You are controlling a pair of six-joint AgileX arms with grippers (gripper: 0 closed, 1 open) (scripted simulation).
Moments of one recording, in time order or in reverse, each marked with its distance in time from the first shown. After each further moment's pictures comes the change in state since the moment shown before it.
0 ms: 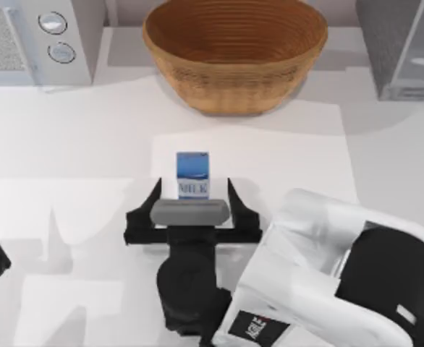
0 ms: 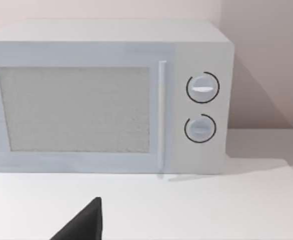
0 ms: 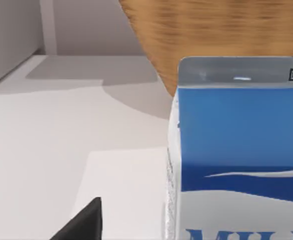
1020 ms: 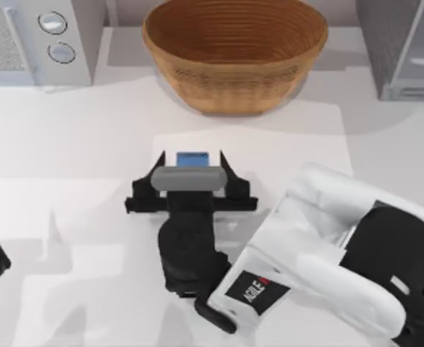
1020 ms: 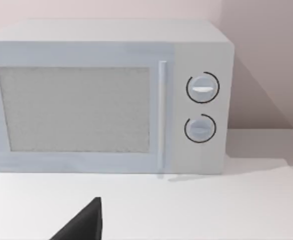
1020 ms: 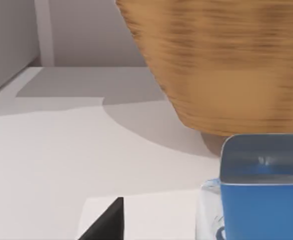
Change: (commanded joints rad) left arm 0.000 0.000 0.000 0.000 0.000 0.000; right arm -0.101 0.042 0.131 -0.085 -0.101 -0.004
